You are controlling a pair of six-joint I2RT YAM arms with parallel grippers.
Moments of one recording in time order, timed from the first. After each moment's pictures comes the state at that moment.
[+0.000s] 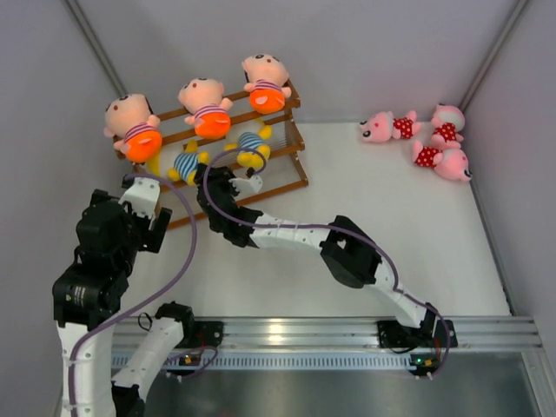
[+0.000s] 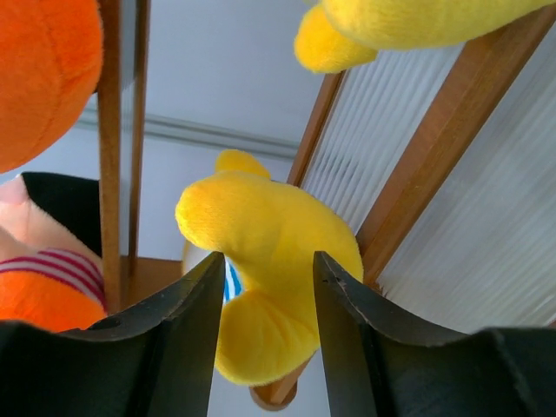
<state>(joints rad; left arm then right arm) -0.14 0.69 1.35 -1.13 -0.34 0.40 1.17 2.38 2.01 0.27 1.01 1.38</state>
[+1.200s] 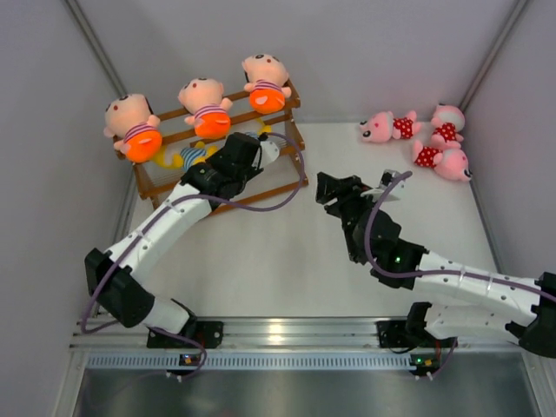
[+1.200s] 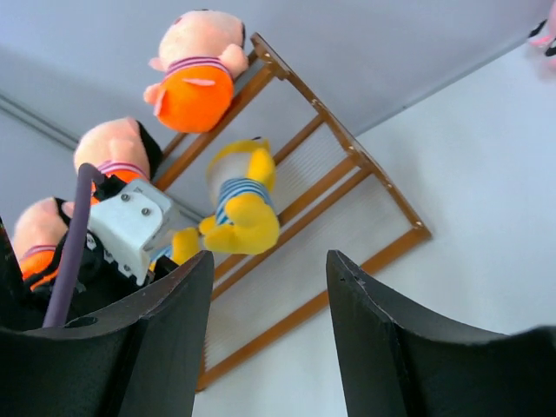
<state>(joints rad) -0.61 1.44 1.44 -0.72 -0.55 0.57 1.11 1.03 0.83 0.33 0.99 0.68</state>
